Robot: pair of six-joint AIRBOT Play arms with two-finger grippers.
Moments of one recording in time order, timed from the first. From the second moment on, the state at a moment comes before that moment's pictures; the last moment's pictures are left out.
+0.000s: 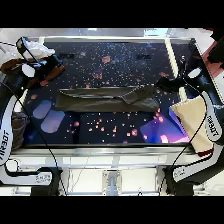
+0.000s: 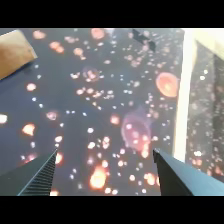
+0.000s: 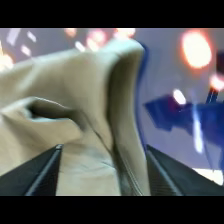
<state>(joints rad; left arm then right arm) 0.03 -1.46 1.38 1.18 -0.49 -1.70 -0.21 -1.71 1.45 -1.03 1.04 1.37</state>
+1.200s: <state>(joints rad) -0.31 -1.57 1.40 1.06 -0.52 -1.19 -0.17 -1.89 1.46 -0.58 1.20 1.05</state>
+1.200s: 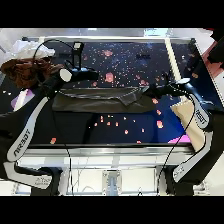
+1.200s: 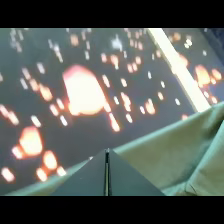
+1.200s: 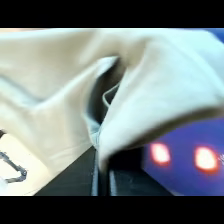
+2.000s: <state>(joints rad) -0.37 -1.85 1.43 1.11 -0.75 -1.46 0.09 -1.70 1.80 -0.65 1.29 1.26</state>
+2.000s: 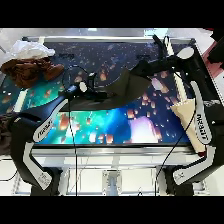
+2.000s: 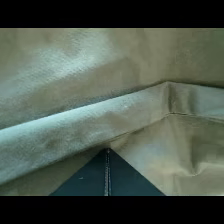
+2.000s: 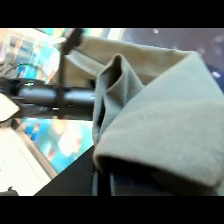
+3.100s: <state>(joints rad) -0.14 -1.45 1.81 1.71 -1.20 -1.50 0.73 -2.10 2.02 -0.39 0.40 1.41</state>
